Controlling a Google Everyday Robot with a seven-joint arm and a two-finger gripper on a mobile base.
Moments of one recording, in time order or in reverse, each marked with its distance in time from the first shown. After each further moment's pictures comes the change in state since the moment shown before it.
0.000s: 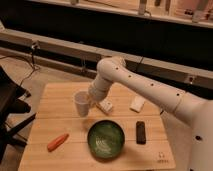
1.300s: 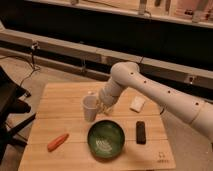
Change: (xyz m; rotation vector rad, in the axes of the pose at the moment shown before) arm 0.000 0.055 -0.017 0.016 -0.047 0.065
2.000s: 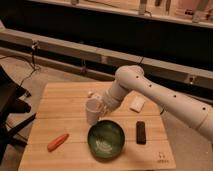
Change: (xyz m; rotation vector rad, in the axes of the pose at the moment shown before) arm -0.004 0.021 0.001 -0.001 -0.018 0.022
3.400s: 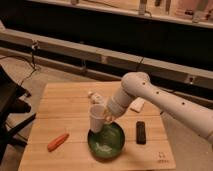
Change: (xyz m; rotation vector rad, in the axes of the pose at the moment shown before) arm -0.006 0.037 0.004 -0.012 -0.024 0.035
